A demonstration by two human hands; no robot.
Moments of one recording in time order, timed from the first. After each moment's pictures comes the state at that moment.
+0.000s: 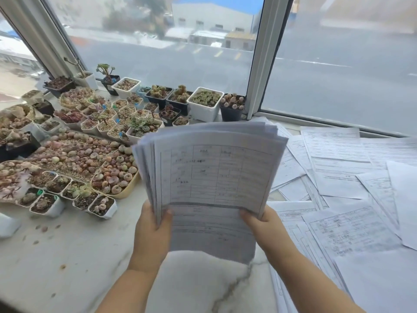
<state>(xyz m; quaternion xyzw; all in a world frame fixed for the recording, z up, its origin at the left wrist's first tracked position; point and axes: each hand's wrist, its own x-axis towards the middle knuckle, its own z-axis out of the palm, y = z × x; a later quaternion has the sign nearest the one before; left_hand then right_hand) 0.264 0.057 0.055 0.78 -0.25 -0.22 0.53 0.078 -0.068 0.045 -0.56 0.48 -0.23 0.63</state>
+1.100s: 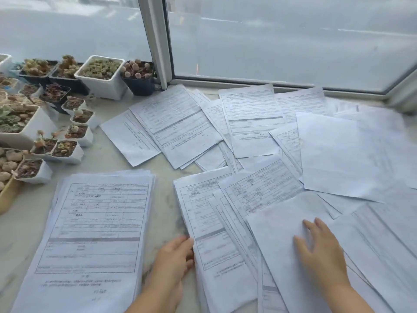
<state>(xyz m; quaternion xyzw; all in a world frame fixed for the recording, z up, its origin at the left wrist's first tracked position) 0.054 0.000 0.002 0.68 0.01 -0.59 0.43 -0.232 -0.077 -0.033 -0.60 0.77 -0.03 0.23</state>
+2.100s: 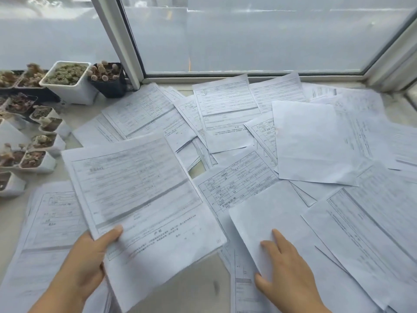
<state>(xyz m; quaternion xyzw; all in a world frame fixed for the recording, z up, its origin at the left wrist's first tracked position) 0.132 -0.002 0.018 0.72 -0.10 -0.52 0.45 -0.226 -0.035 -0.013 -0.74 0.63 0.11 0.22</state>
